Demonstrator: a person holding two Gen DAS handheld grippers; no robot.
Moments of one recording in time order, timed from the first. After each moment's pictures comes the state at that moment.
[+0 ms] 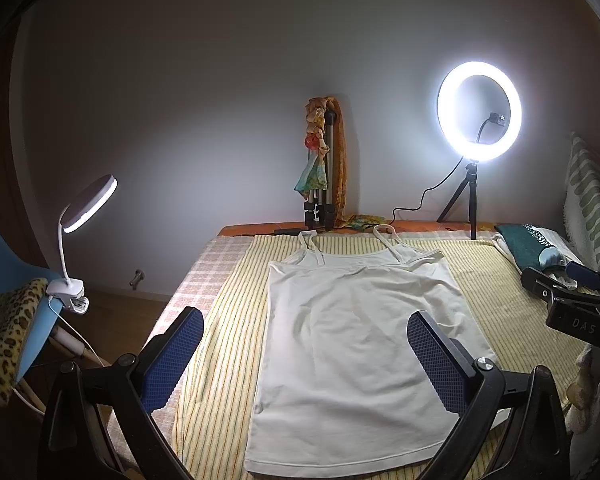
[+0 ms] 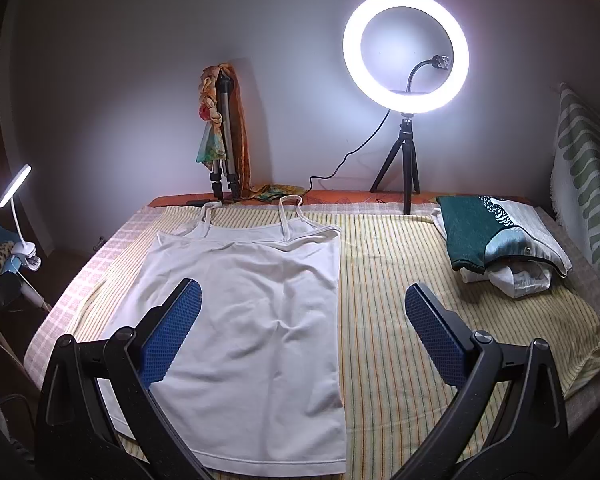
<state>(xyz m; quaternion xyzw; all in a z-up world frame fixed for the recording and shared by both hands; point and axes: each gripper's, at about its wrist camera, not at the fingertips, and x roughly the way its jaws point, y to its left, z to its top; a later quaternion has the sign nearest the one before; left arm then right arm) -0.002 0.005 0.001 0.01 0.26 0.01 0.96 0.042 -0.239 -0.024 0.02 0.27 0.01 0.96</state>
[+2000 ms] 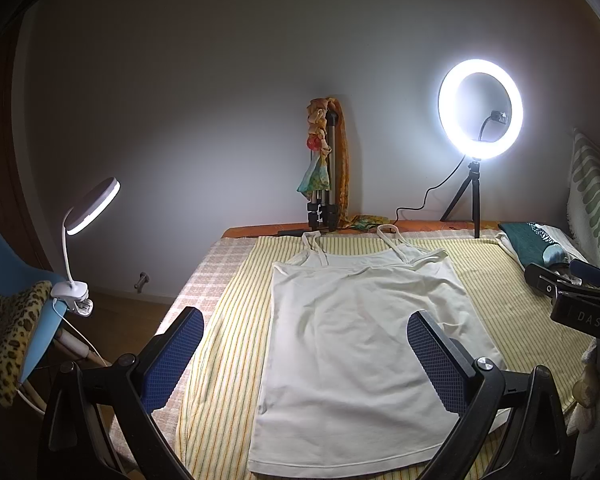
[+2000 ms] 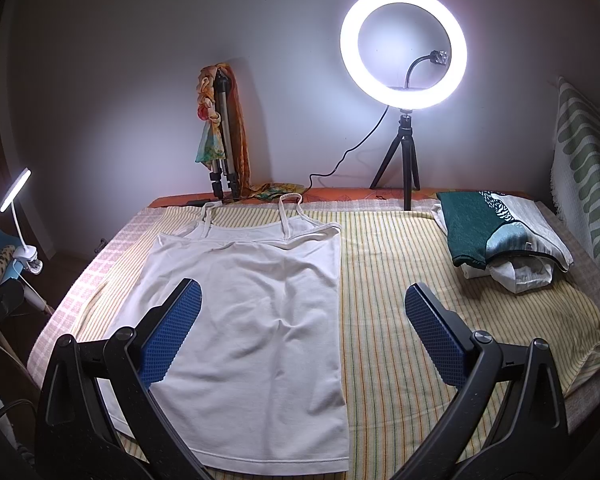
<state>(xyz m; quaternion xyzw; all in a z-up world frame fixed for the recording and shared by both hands) -0.002 0.007 -0.002 0.02 0.26 0.01 0.96 0.040 -0.237 -0.025 0.02 0.27 0.01 0.96</state>
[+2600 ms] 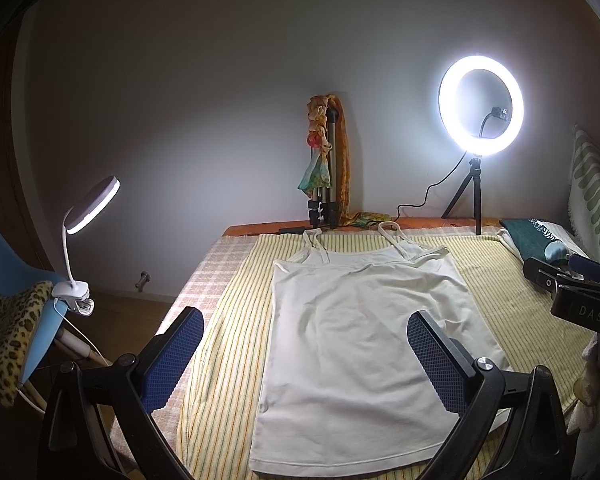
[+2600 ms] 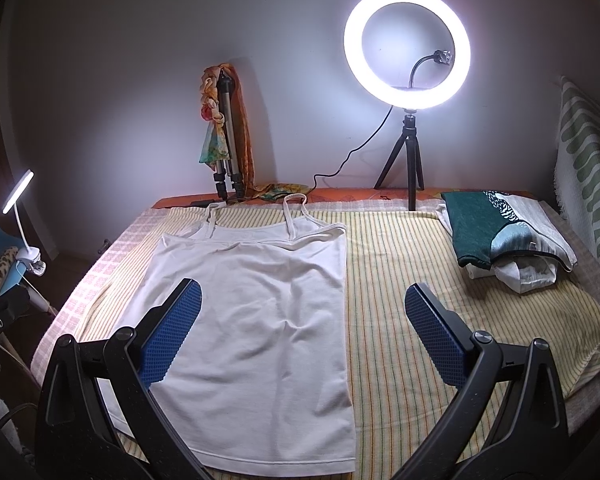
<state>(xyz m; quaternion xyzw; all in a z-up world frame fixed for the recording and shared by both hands) -0.002 0.010 -0.005 0.02 0.26 0.01 0.96 0.043 -0.231 -0.025 0.02 0.28 0.01 0.96</state>
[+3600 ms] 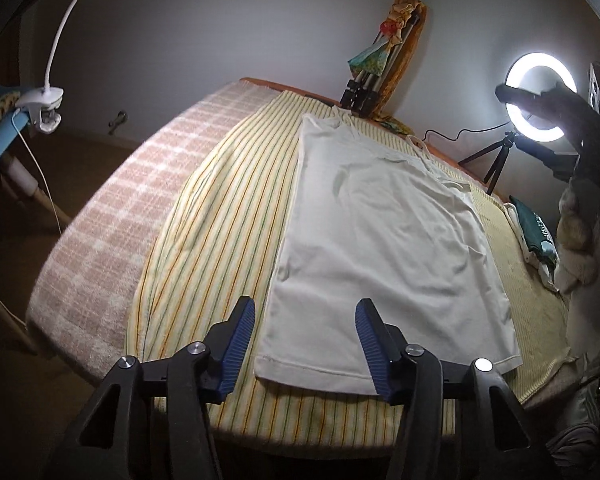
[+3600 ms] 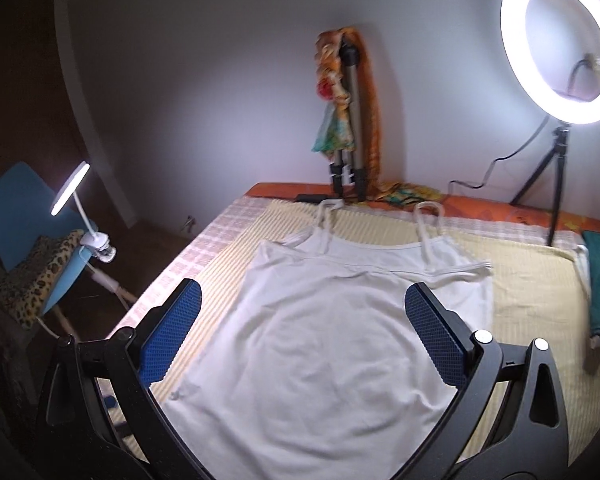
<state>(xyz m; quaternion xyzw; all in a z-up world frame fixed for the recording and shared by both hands) -0.002 0.099 -0.129 -0.17 0.43 -0.02 0.89 0.169 -0.136 -0.020 0.03 0.33 0.21 0.92</state>
